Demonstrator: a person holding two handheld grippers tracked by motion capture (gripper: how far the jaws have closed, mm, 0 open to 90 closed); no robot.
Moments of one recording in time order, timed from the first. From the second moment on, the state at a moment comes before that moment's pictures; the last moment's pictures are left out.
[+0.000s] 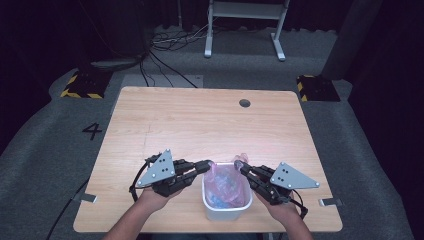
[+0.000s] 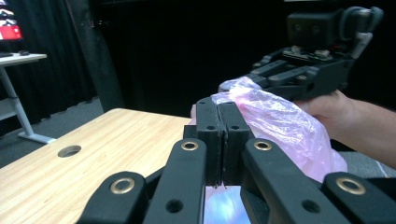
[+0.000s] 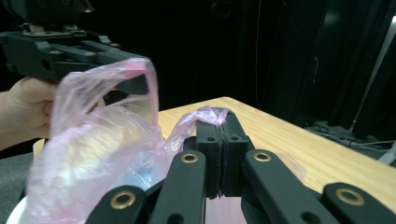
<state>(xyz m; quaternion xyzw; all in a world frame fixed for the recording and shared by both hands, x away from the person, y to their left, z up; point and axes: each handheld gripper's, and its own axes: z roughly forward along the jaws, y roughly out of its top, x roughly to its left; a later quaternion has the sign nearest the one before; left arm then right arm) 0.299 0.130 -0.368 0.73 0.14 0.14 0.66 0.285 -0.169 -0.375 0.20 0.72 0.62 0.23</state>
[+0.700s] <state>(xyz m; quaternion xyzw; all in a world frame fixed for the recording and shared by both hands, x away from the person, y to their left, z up) 0.314 0.108 -0.358 0.77 0.15 0.11 0.61 0.293 -0.161 -0.349 0.19 0.70 0.65 0.21</state>
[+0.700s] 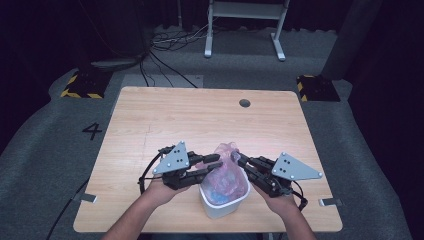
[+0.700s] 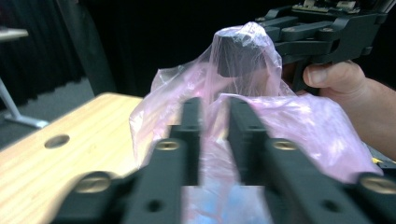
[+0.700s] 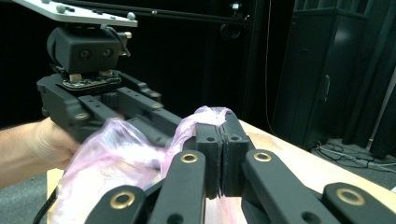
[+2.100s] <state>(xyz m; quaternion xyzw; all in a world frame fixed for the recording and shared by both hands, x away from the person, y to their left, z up) 0.317 0.089 -0.358 0.81 0.09 0.13 0.57 0.289 -0.174 -0.359 0.21 0.70 0.66 0.15</state>
